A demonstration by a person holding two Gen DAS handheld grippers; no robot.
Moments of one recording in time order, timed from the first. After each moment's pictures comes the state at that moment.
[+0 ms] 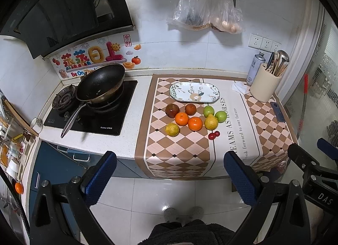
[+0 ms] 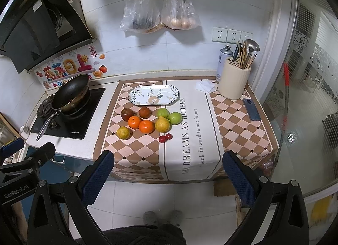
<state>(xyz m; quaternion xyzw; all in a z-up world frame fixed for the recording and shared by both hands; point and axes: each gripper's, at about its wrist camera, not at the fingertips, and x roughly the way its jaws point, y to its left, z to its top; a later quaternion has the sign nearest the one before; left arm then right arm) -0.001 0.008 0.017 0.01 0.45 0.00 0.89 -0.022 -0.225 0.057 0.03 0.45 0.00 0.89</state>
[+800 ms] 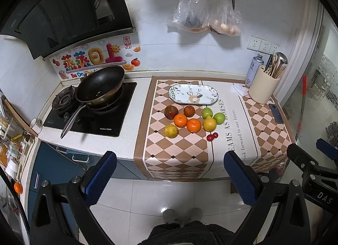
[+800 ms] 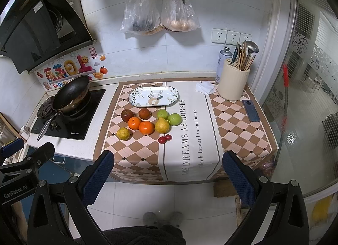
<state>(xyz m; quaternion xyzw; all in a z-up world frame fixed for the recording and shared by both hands) 0.002 0.010 0.022 0.01 0.44 0.00 0.90 -0.025 -0.227 0.056 0.03 0.44 0.00 0.90</state>
